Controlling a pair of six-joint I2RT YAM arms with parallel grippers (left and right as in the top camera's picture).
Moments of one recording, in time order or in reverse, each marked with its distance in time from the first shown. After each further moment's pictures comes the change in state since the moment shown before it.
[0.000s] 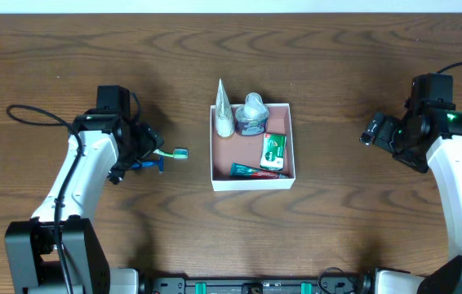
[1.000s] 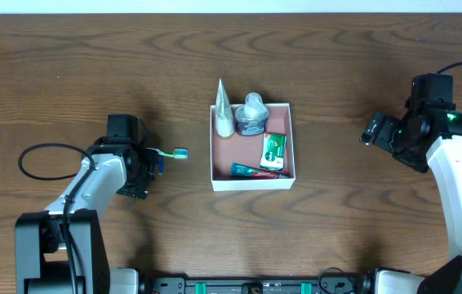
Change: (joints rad) left arm 0.000 -0.001 -0.279 0.298 0.017 -0.528; right arm 0.000 0.000 0.000 0.000 0.000 0.000
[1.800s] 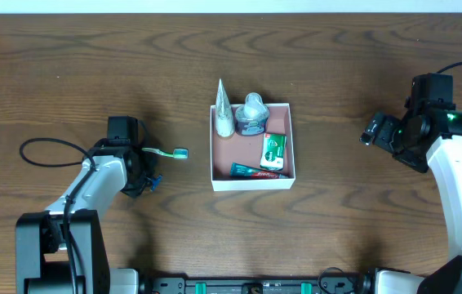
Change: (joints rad) left arm 0.000 0.000 -0.014 0.014 -0.025 0.282; right arm 0.000 0.000 0.000 0.000 0.000 0.000
